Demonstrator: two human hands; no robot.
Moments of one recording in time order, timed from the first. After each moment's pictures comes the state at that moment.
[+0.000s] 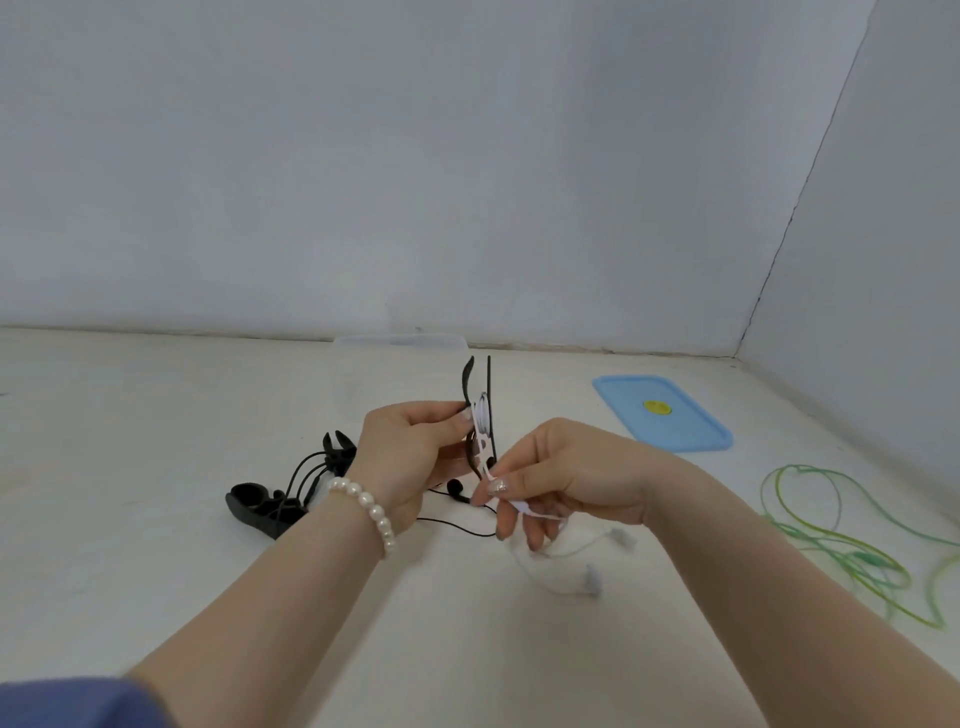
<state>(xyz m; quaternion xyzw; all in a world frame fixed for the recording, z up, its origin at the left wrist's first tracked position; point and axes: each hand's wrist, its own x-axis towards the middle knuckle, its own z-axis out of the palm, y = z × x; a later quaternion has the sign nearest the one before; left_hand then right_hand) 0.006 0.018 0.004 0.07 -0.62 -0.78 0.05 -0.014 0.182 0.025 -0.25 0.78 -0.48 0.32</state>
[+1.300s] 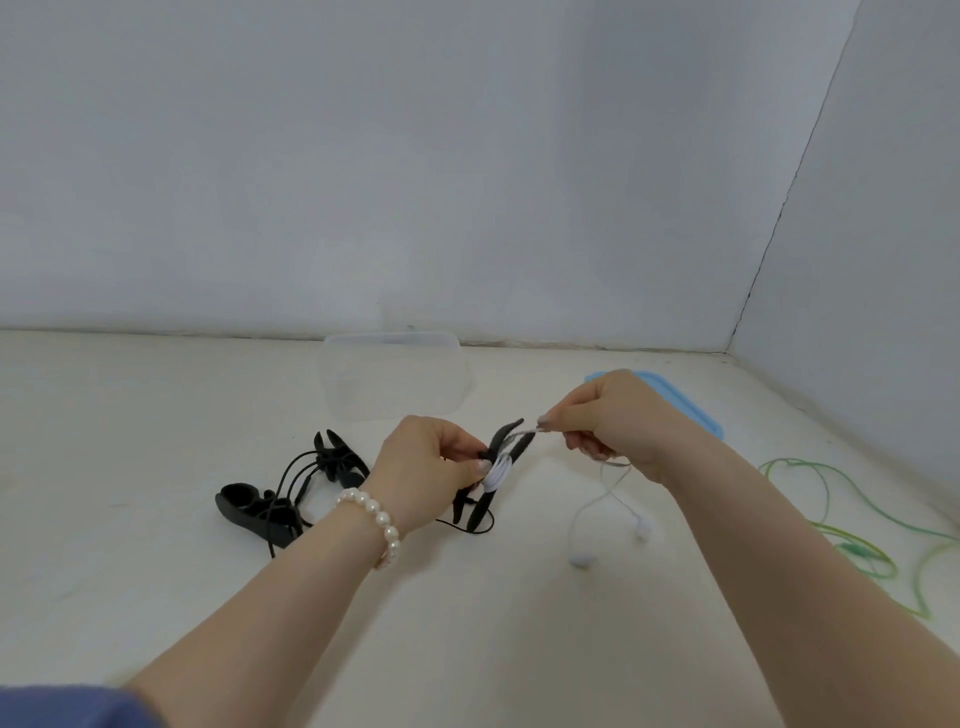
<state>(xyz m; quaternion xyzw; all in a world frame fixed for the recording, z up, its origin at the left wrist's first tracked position) 0.007 0.024 -0.007 0.00 -0.83 -0.56 0.05 -0.036 0.209 0.035 -0.07 0.85 -0.52 0.08</state>
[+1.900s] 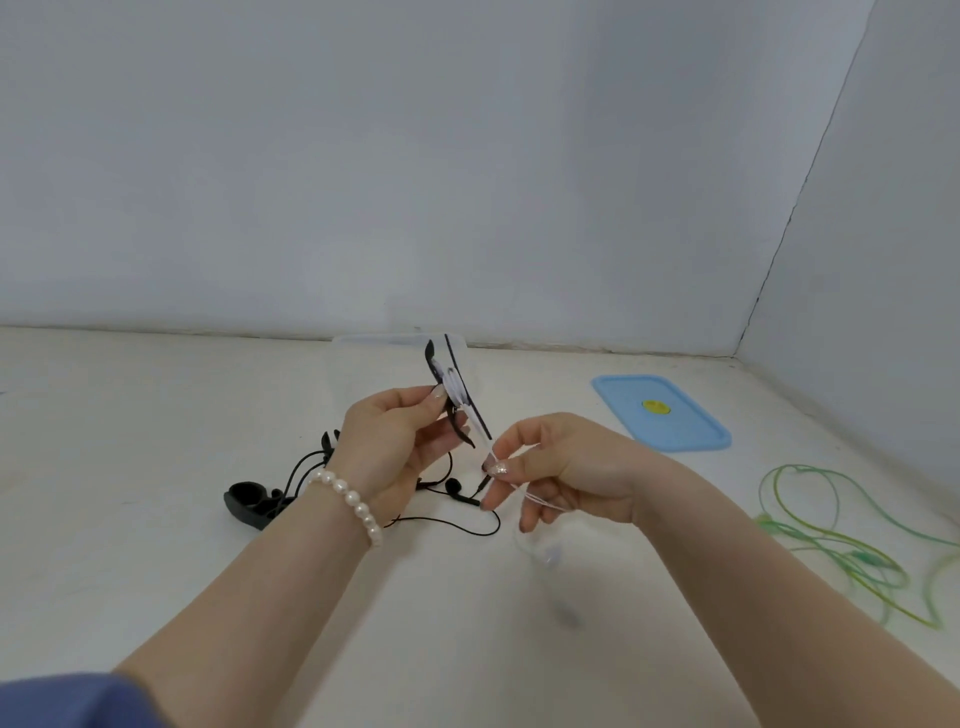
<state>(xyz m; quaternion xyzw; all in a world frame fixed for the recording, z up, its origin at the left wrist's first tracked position) 0.003 0.011 0.010 0.07 -0.52 -0.85 0.07 -0.015 0.180 0.024 -0.16 0.77 -0.54 0.30</state>
